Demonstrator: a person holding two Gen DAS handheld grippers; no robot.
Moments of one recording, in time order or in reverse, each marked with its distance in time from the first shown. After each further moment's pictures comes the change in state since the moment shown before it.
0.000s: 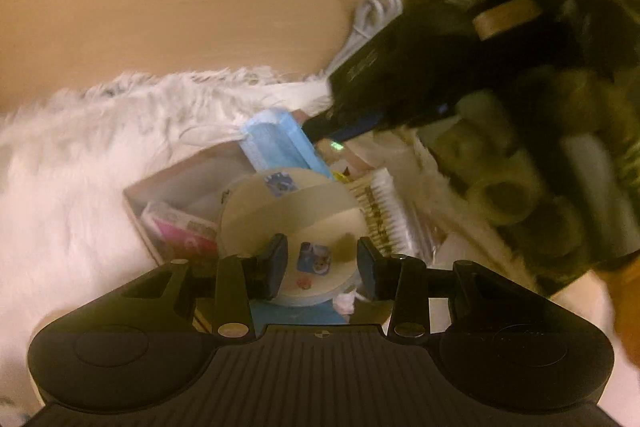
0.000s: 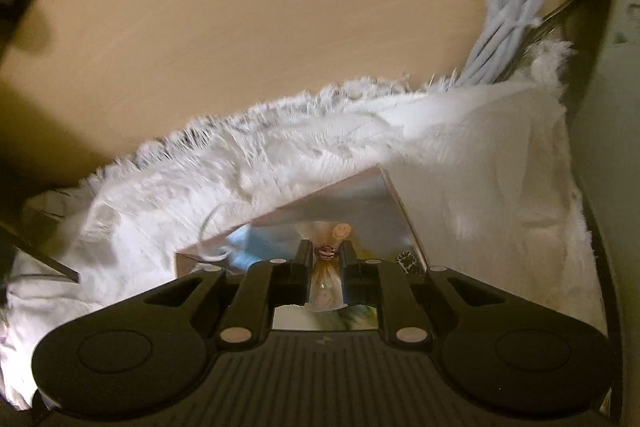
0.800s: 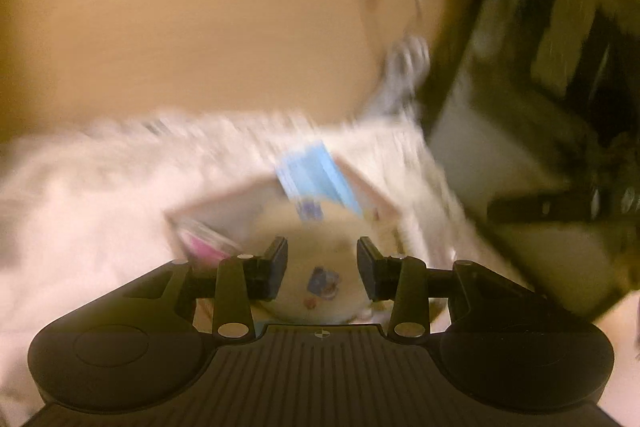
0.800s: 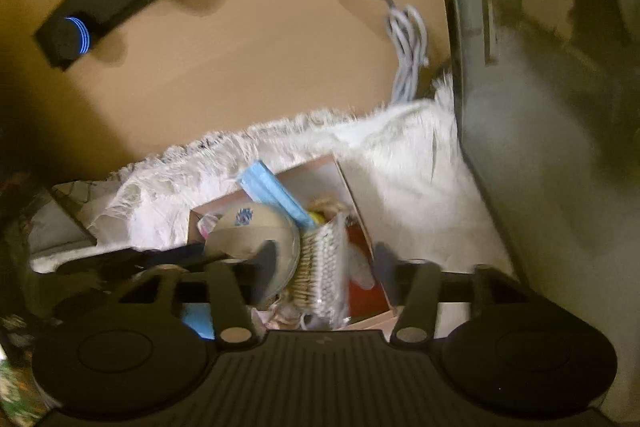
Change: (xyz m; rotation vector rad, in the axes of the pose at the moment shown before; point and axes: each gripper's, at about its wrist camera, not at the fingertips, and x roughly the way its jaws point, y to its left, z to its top) left arm -0.027 -0.003 -0.014 -0.080 -0.220 0.143; right arm -0.112 -0.023 -0.095 -0.112 -0.227 -0.029
